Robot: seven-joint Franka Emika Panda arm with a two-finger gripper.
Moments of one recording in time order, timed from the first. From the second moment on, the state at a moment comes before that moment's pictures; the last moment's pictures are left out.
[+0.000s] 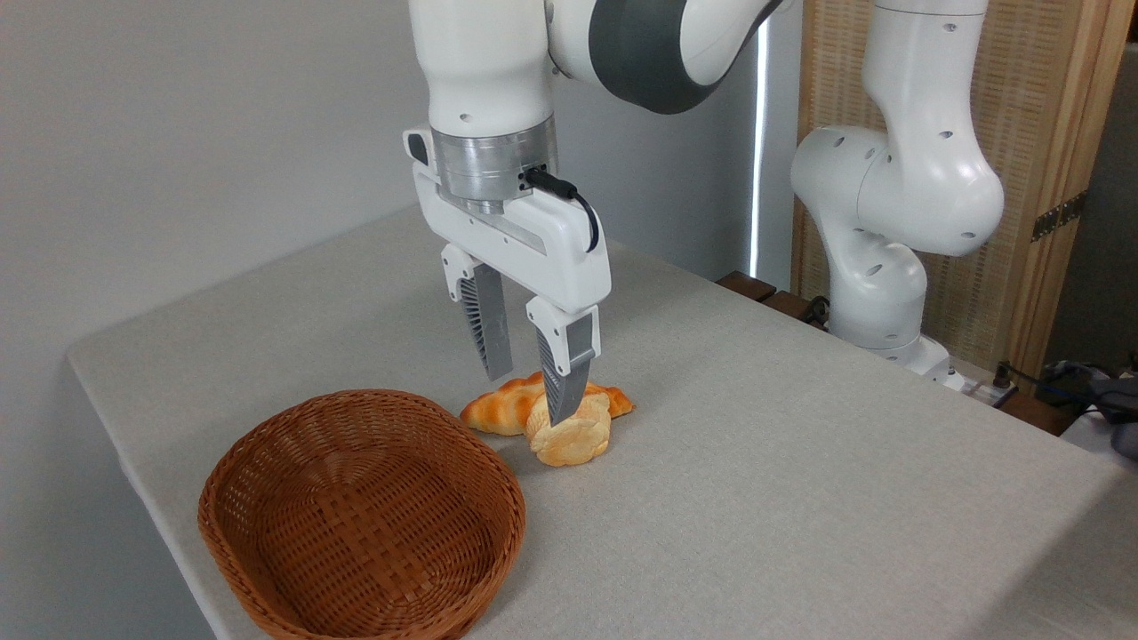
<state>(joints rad) -0.08 -0.17 0.07 -2.03 -0.04 1.89 0.79</state>
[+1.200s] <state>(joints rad) -0.11 -0.19 0.06 -2.19 -0.04 1.87 1.35</state>
